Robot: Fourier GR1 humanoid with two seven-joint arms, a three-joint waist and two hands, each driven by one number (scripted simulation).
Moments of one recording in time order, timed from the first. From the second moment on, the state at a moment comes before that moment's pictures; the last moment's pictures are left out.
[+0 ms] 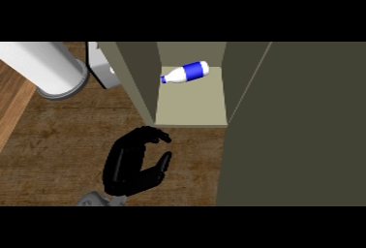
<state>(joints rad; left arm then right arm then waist) -0.17 0.25 -0.60 -1.53 0.62 0.29 -0.52 1.00 -0.28 0.26 -2.49 -0.05 0.57 -0.26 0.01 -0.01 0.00</state>
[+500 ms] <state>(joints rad) 0.06 0.41 -0.49 -1.75 0.71 0.24 -0.53 1.00 -0.36 0.43 -2.50 -0.01 0.65 -0.28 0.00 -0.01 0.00</state>
